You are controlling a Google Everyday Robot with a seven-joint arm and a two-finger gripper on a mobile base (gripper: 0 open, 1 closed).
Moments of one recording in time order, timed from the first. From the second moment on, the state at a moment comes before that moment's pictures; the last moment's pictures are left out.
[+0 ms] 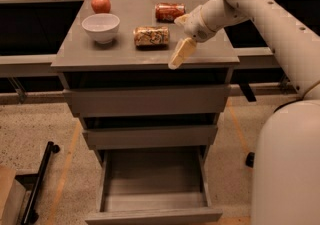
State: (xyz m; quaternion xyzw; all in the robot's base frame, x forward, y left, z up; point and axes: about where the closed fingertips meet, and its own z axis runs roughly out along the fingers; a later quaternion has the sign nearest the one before) arm 0.742 -0.050 0.860 -0.64 0.67 0.13 0.37
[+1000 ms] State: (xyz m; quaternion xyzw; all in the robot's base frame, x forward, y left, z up) arm 0.793 -0.012 0.855 -0.63 0.64 0.16 0.40
